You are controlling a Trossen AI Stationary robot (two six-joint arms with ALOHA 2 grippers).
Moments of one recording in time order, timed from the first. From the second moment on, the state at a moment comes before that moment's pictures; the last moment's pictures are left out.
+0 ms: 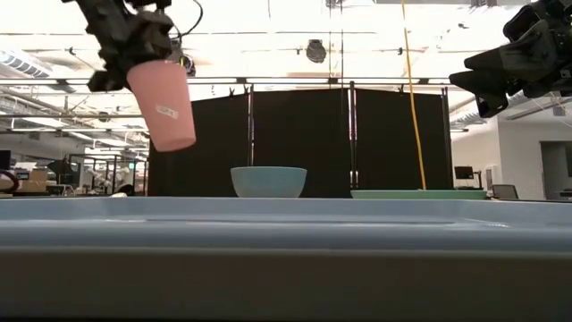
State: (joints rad) left arm 0.24 1.02 0.92 -0.91 0.04 -0.73; right arm 0.36 0.17 0.02 0.15 0.37 0.17
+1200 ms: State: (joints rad) left arm -0.10 1.34 0.92 -0.92 -0.11 -0.97; right arm 0.36 0.17 0.02 0.19 0.44 0.17
